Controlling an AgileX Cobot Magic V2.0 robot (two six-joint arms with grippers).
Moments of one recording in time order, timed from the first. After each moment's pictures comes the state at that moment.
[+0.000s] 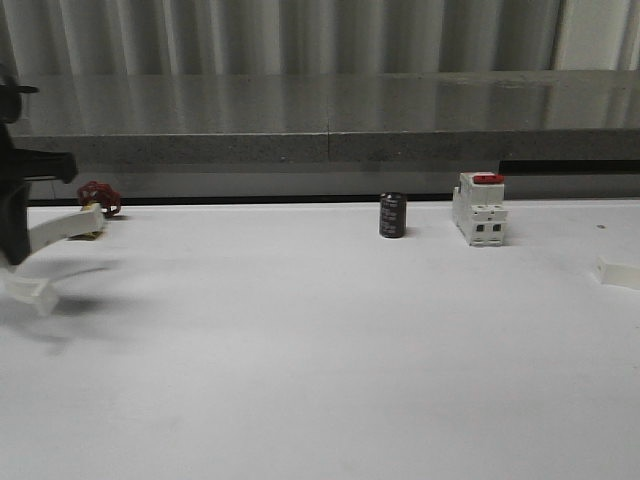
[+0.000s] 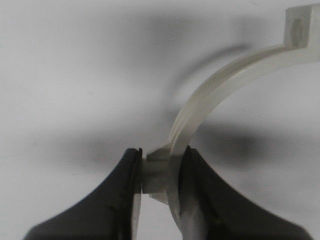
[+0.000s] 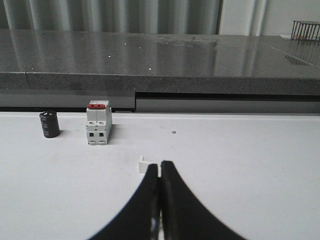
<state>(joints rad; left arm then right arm) -0.12 1.93 -1.39 -0.01 0.94 -0.10 -0.03 -0.01 0.03 0.02 0.08 -0.02</state>
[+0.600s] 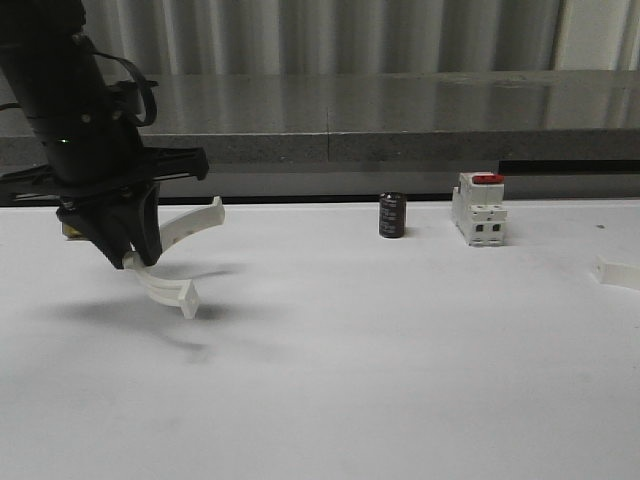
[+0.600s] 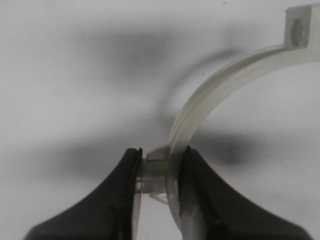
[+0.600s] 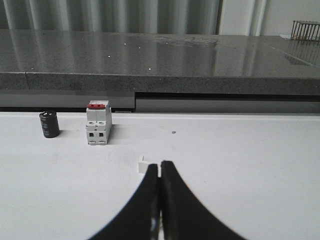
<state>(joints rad) -0.35 1.94 -1.39 -0.10 0.85 -0.20 -0.03 -0.01 0.03 0.02 0.08 -0.02</state>
